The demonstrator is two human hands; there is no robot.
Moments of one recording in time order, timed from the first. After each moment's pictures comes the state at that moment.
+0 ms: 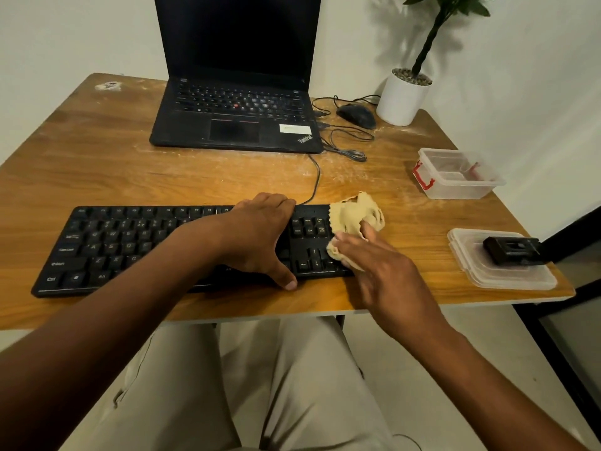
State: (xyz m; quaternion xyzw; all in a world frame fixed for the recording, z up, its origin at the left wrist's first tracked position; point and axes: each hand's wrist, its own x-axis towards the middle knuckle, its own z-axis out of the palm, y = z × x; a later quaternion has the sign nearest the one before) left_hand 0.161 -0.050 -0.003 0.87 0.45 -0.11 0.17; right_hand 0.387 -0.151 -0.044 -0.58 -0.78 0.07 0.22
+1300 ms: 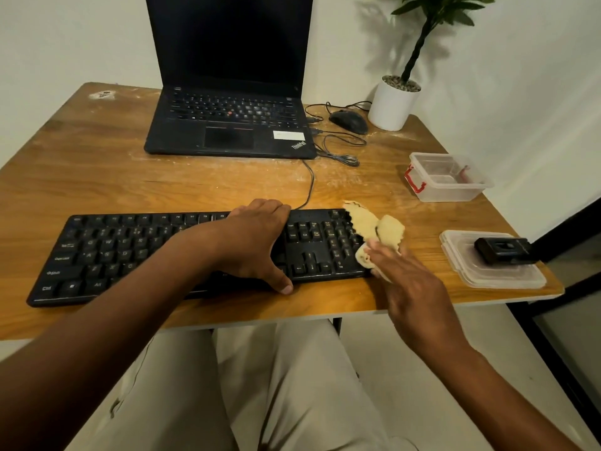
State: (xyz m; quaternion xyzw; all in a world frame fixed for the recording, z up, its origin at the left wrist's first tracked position) left_hand 0.161 -0.050 -0.003 0.87 0.44 -0.10 0.17; right_hand 0.424 -0.170 -0.059 -0.63 -0.75 0.01 0.23
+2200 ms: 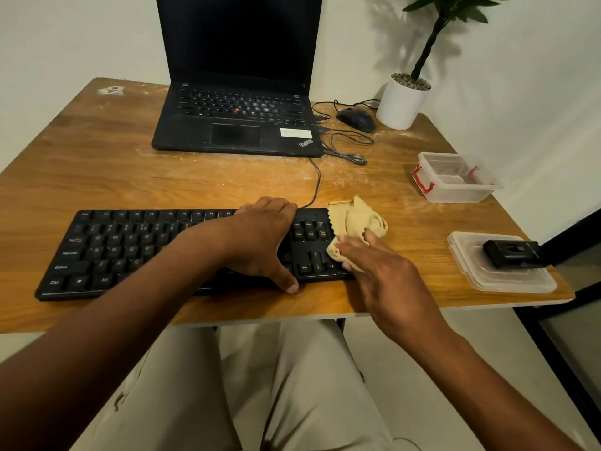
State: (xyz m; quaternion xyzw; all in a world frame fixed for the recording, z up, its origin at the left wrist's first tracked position) left_hand 0.161 -0.049 -0.004 0.87 0.44 -0.11 0.17; right_hand 0.381 -0.150 -0.038 -0.60 -0.76 0.09 0.21
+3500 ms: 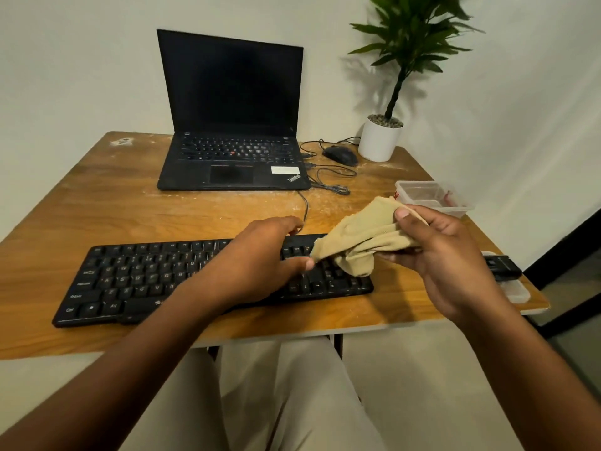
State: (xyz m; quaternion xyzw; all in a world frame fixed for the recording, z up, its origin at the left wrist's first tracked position) left_hand 0.174 -0.092 0.025 0.82 0.48 0.17 0.24; right_hand 0.412 -0.154 0.055 -0.54 -0.43 0.45 0.56
